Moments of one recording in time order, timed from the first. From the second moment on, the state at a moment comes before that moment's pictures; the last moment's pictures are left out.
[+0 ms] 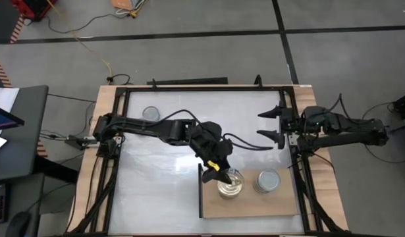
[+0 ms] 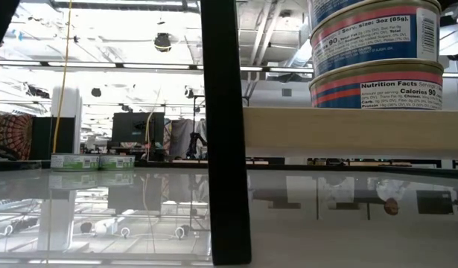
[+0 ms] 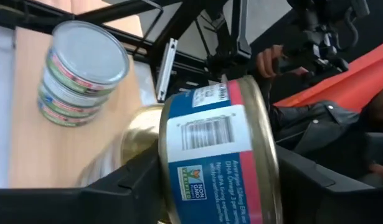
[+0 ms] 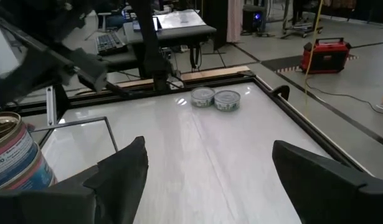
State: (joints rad) left arm -0.13 1.91 1.92 -0.42 0.52 -0.47; right arm 0.00 0.48 0.65 -0.36 0.16 0.11
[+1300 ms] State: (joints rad) left arm -0.05 1.67 1.66 -0.65 -0.10 0.08; right arm 0.00 0.56 0.65 -0.31 0.16 0.10
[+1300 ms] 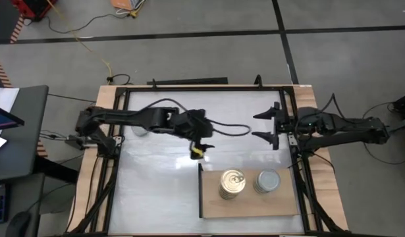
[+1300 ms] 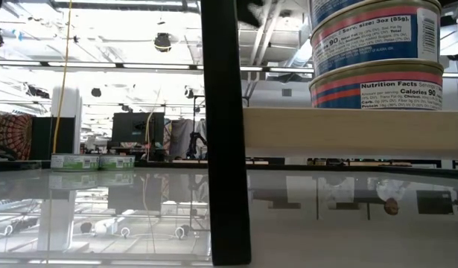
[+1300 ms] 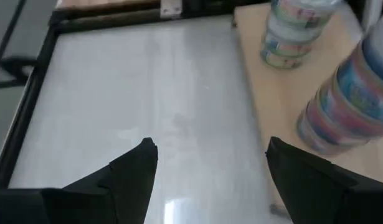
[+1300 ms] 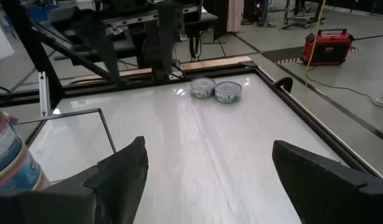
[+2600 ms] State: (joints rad) left arm -0.07 1.08 0.52 -0.20 -0.76 -0.31; right arm -0.17 0.96 0.66 0.21 0.16 -0.06
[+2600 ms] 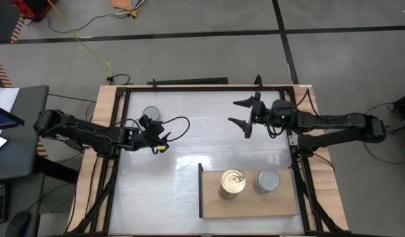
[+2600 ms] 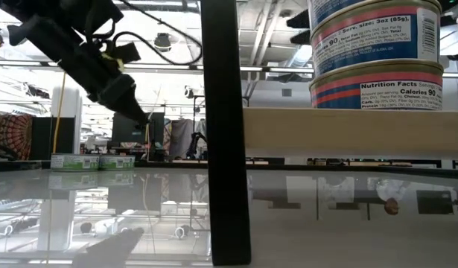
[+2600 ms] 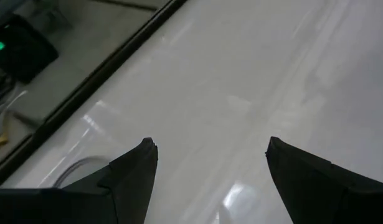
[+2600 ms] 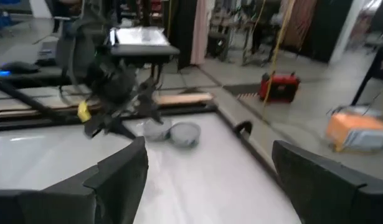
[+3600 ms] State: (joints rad) left arm 0.33 1.23 0.52 -0.34 -0.62 0.07; right arm -0.37 1.08 0.77 0.34 0.07 -0.25
